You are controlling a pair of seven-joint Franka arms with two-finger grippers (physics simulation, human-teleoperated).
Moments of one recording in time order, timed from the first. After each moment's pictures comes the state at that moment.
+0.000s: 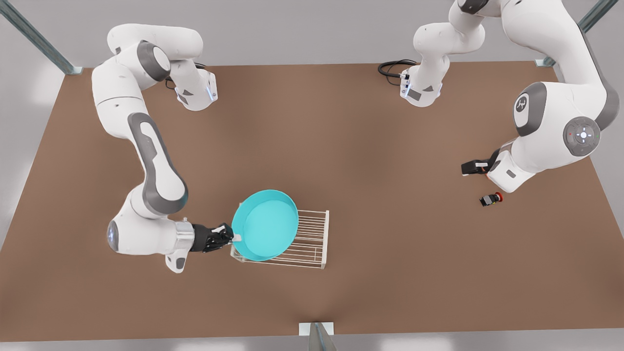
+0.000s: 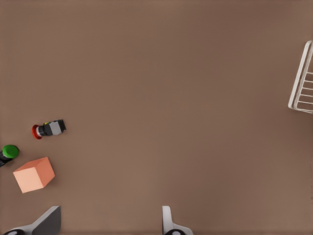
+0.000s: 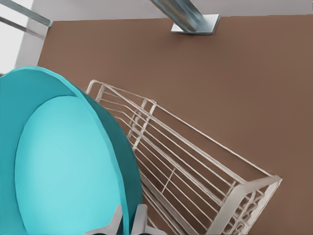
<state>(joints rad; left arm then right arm) 0.03 0.22 -0.12 -1.46 -0.02 1.47 -0.12 -0.05 0.81 0.39 -1.13 0.49 1.91 -0.34</state>
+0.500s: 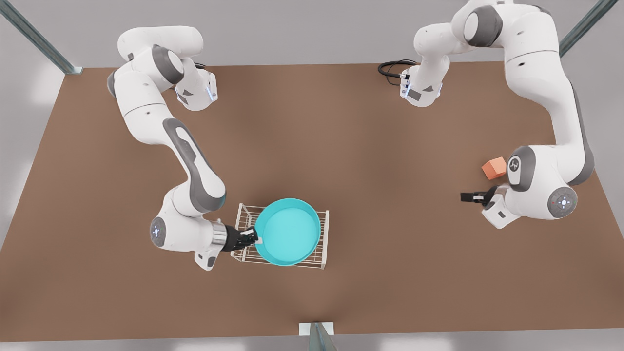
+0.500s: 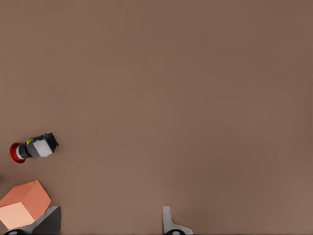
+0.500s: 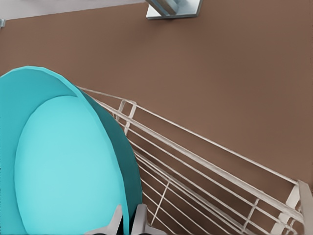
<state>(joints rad) 0.16 0.49 -0.11 -1.53 0.00 1.62 0.08 0.07 0.86 0.36 -1.15 0.39 2.06 -0.17</state>
